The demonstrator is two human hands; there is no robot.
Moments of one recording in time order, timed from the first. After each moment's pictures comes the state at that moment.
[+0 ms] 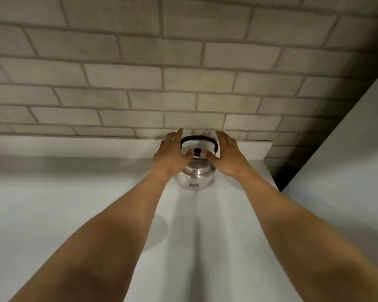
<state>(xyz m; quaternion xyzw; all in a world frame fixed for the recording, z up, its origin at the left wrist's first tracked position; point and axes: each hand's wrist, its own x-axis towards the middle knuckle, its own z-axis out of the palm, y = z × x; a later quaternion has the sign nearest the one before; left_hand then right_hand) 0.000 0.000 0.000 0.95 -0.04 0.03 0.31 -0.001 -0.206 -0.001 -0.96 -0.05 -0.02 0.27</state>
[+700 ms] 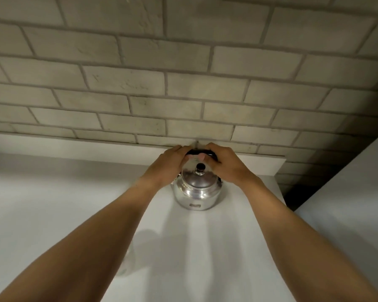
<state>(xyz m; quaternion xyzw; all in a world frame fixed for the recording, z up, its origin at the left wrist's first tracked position) 0.025 0.012 -0.002 0.94 -0.15 0.02 0.30 0.037 -0.203 0.006 -0.91 -0.19 -0.01 0.38</state>
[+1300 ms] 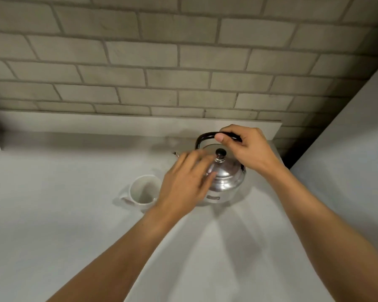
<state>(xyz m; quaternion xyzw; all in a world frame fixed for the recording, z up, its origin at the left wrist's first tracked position) -0.194 0.016 0.004 0.90 -0.23 0.26 0.26 -0.120 -0.187 0.053 -0.90 -0.16 -0.13 0.39</state>
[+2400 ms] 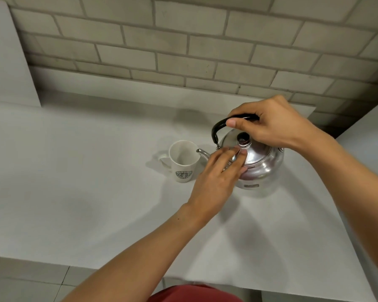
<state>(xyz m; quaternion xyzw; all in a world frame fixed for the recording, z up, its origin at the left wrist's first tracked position) -0.263 0.028 -0.035 0.87 -0.19 0.30 0.34 -0.179 -0.109 0.115 -0.93 -0.32 -0.08 0.19</state>
